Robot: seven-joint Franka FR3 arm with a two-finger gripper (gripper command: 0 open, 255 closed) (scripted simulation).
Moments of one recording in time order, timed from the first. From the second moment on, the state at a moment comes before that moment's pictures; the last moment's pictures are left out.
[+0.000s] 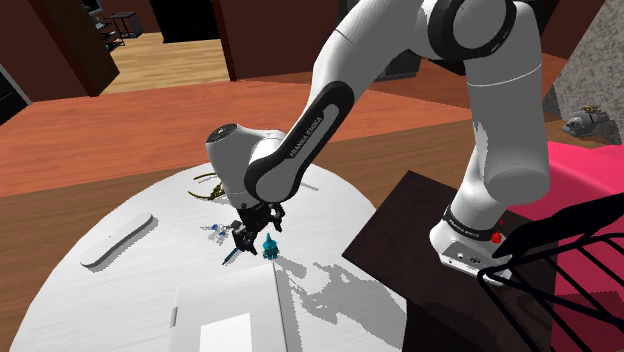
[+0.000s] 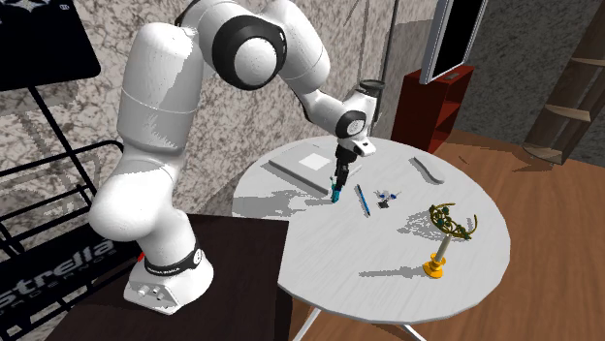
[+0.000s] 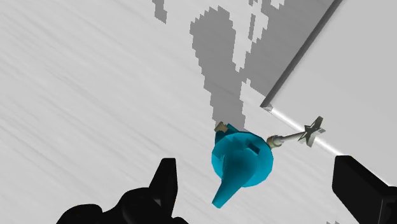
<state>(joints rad) 0.28 0.46 0.46 -2.01 -0.13 2.28 0.82</state>
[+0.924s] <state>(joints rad) 0.30 0.54 0.43 -2.00 -0.17 2.34 0.84</state>
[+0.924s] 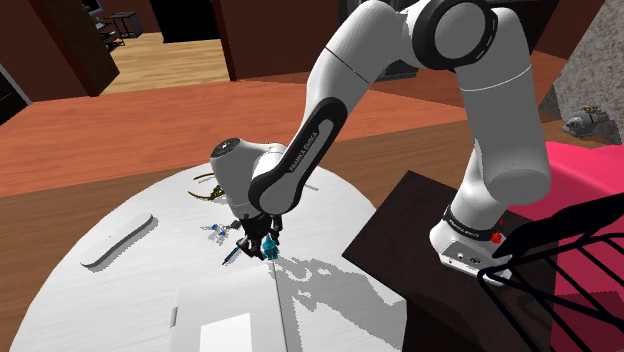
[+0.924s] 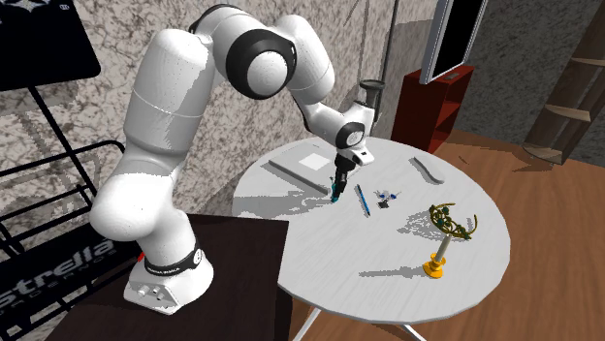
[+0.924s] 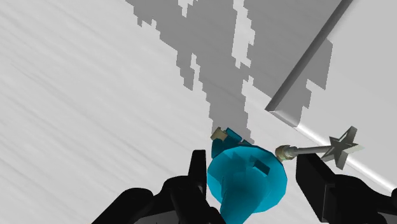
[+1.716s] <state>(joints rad) 0.28 0.46 0.46 -1.99 -0.13 2.26 0.82</state>
